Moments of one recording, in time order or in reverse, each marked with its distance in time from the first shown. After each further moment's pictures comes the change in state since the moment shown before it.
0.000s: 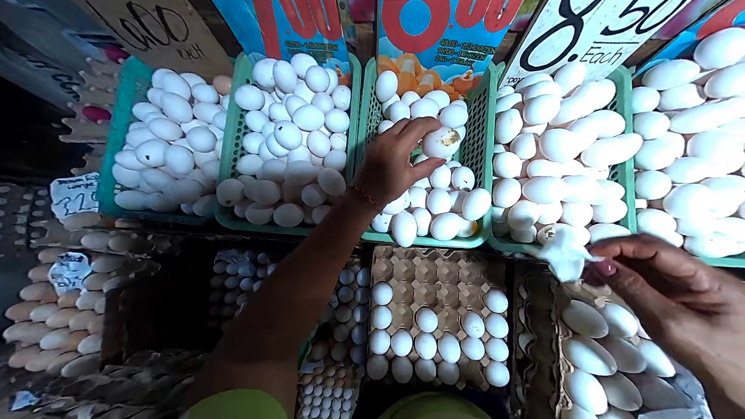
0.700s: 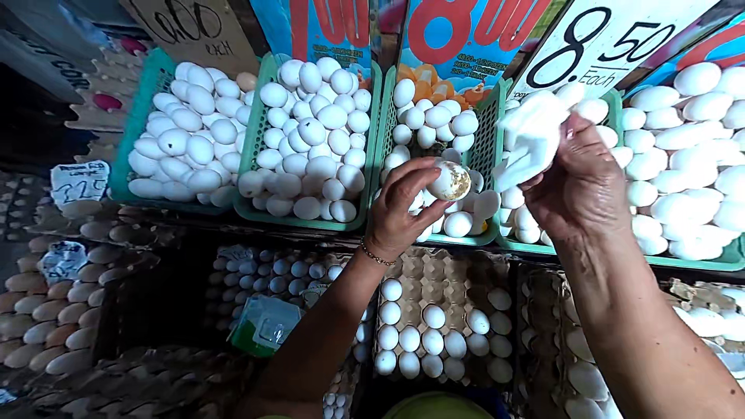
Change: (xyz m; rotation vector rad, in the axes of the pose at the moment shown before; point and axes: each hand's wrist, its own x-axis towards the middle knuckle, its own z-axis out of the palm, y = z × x) left_hand -0.077 0.041 0.002 -0.270 0.546 0.162; right_hand 0.120 -0.042 0.084 1.034 0.149 0.069
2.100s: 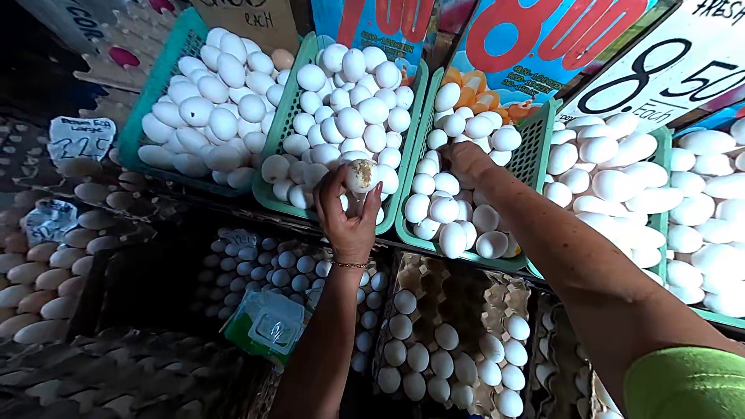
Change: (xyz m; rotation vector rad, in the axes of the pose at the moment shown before) left_hand -0.053 -0.050 -0.080 0.454 0.410 -0.321; right_hand 0.162 0.172 0.010 -1.978 -0.723 0.201
